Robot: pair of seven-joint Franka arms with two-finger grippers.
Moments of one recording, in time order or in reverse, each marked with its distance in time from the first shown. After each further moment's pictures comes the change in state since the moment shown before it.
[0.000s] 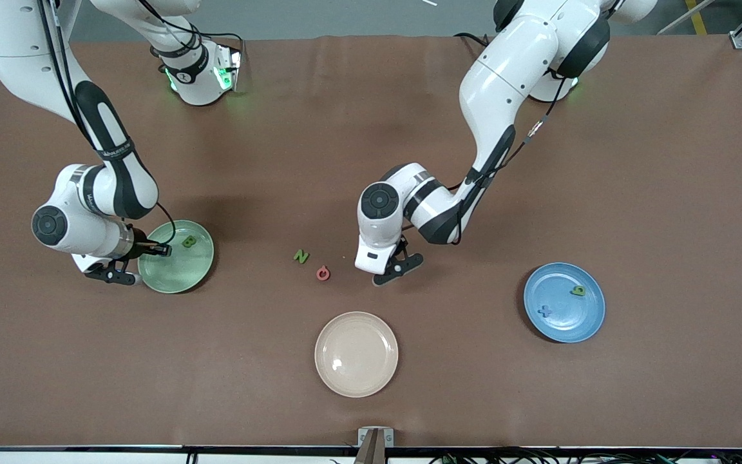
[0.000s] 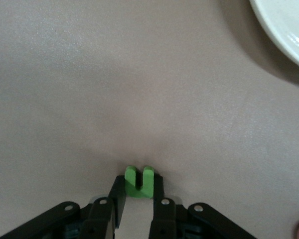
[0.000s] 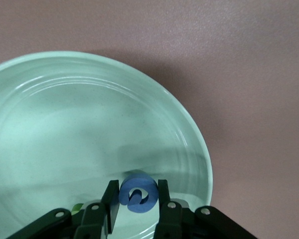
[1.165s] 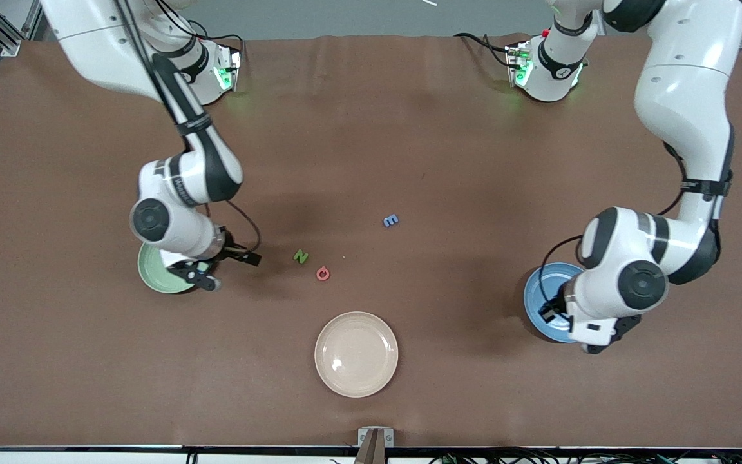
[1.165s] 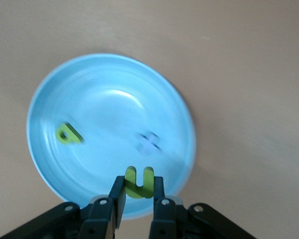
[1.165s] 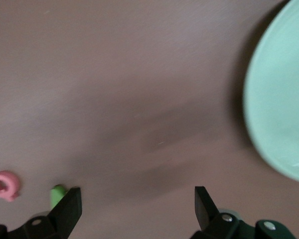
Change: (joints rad) left arm 0.686 -0.230 -0.099 -0.177 0.000 -0.201 0.480; right arm 0.381 0.001 0.050 0.149 0.103 -0.030 0.618
